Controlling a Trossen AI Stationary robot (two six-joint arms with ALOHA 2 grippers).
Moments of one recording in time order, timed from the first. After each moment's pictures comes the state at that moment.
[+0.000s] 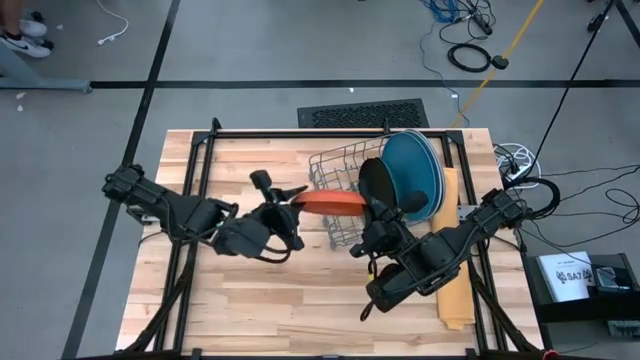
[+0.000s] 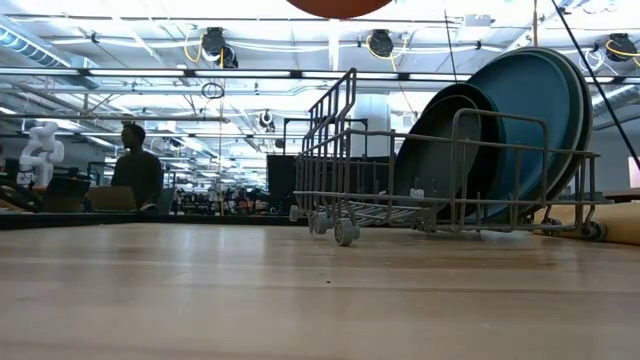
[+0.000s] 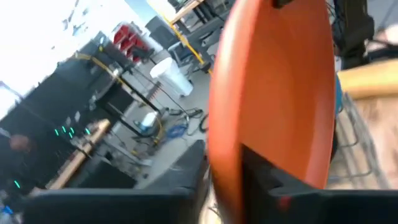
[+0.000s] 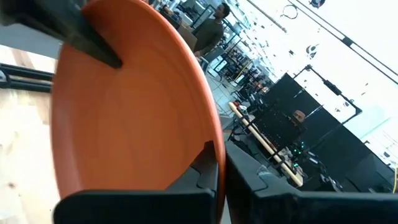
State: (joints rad) left arm -0.43 1.49 1.56 -0.51 -1.08 0.26; right arm 0.58 1.88 2.12 -1.54 1.49 0.62
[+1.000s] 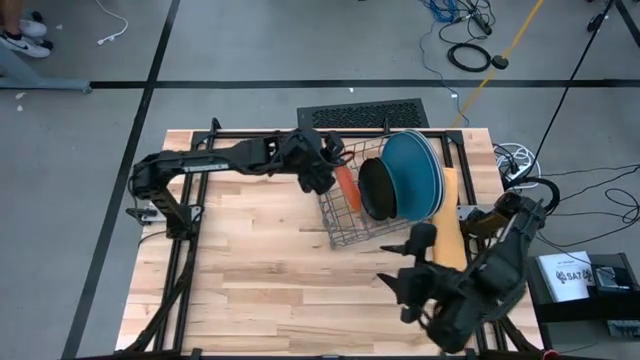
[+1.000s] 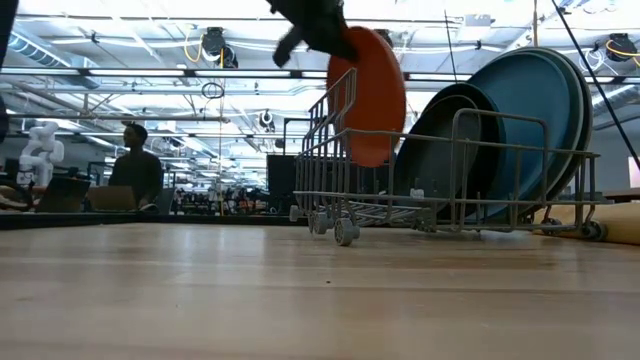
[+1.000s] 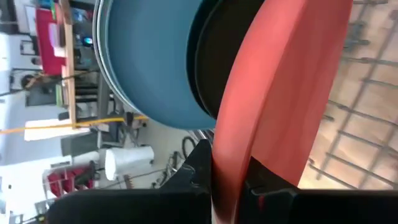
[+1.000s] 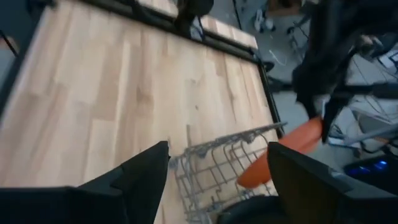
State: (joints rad) left arm 0.18 1.67 1.56 -0.44 -0.09 1.37; right arm 0.81 1.82 2.19 -1.54 0.93 0.53
